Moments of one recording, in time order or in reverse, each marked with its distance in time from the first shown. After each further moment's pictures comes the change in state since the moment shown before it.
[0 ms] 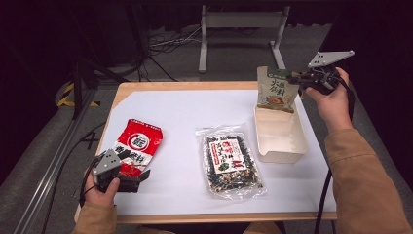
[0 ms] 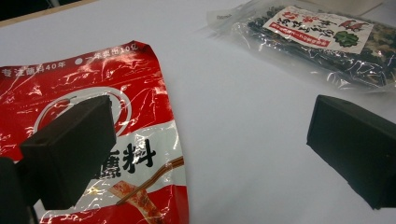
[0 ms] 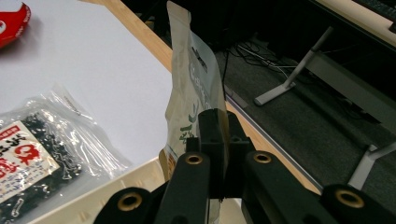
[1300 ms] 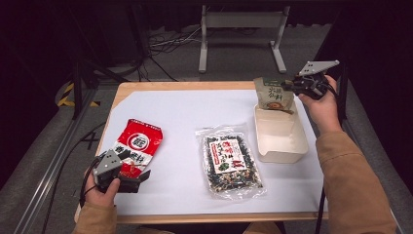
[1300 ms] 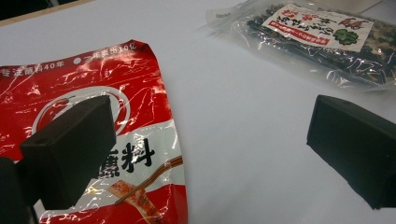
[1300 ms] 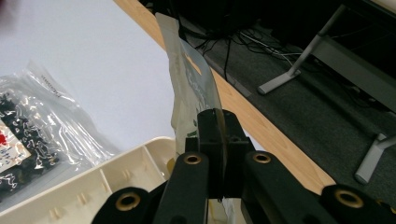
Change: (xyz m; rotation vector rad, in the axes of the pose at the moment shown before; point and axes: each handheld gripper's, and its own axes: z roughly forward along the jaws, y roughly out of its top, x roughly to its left) left arm -0.001 0.000 0.001 0.005 -0.004 0.005; right arm -0.004 -0.031 0.037 0.040 0.016 0.020
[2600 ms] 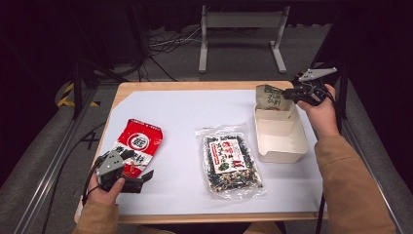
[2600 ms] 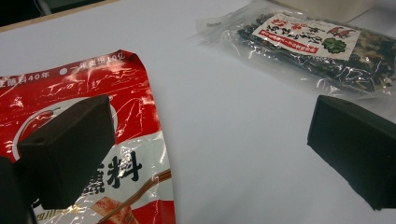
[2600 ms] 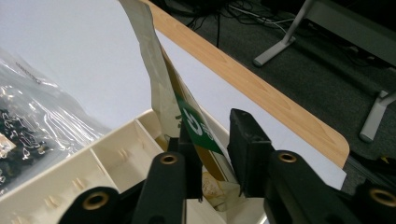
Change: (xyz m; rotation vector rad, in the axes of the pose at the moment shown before) left arm -0.004 0.002 0.007 -0.039 -0.028 0.007; right arm 0.003 -0.024 0.006 0.063 -0.050 0.137
